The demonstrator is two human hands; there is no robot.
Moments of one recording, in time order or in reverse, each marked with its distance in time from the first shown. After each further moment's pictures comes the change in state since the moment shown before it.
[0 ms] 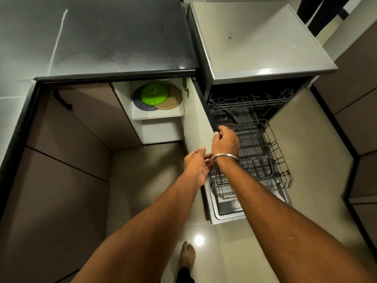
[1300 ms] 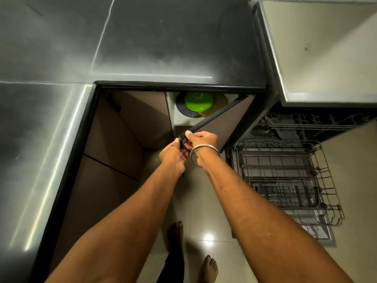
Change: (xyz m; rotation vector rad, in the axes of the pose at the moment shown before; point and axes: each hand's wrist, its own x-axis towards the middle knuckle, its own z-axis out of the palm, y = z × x) left_hand 0.085 0.210 -0.148 -0.306 0.346 0.132; right_hand -0.012 -0.198 0.193 0.686 -0.464 0.509
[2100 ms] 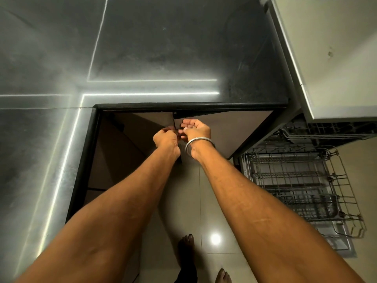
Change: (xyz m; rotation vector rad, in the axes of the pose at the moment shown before) left_hand 0.105 0.103 0.067 0.154 0.112 0.158; right_hand 0.072 -0.054 0.098 0.084 -0.107 -0.009
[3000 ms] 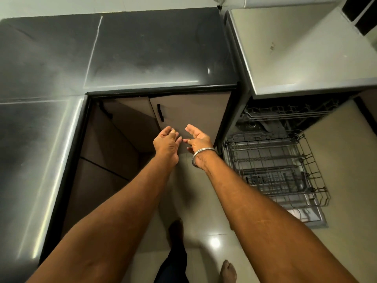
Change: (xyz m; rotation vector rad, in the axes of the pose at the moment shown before) left_hand -0.166 -0.081 -0.054 -0.031 -0.302 0.064; right_hand -0.135 0.029 -0.153 0.027 -0.133 -0.029
